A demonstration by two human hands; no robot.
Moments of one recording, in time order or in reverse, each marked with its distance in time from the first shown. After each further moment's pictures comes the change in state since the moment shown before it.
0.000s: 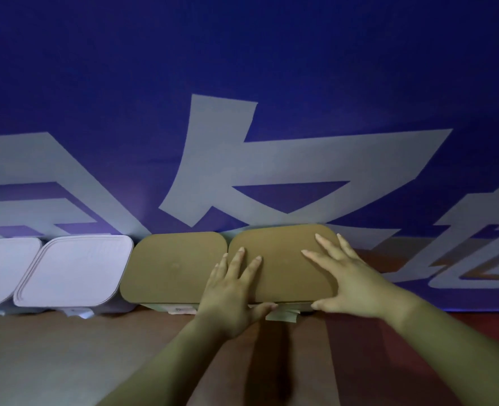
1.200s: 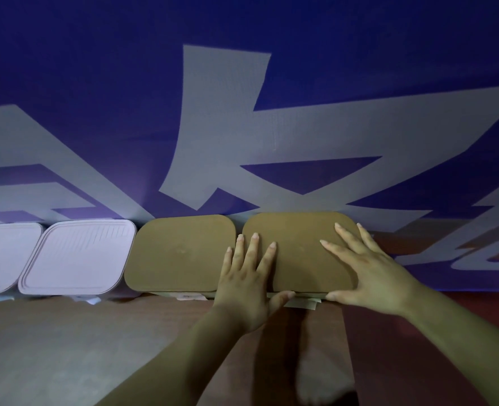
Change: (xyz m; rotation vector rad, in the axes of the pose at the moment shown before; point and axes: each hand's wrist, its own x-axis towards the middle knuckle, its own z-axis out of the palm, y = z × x) left_hand 0.014 0.001 0.023 0.121 -0.038 0.027; right_hand 0.017 0.021 0.028 -0.058 -0.016 0.028
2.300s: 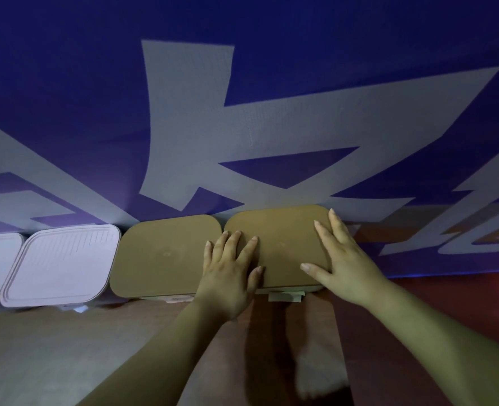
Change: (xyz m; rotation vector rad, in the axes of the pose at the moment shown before) left_hand 0.009 -0.016 0.004 -0.079 0.088 -0.006; right_hand 0.012 -0.015 0.023 0.213 0.204 0.100
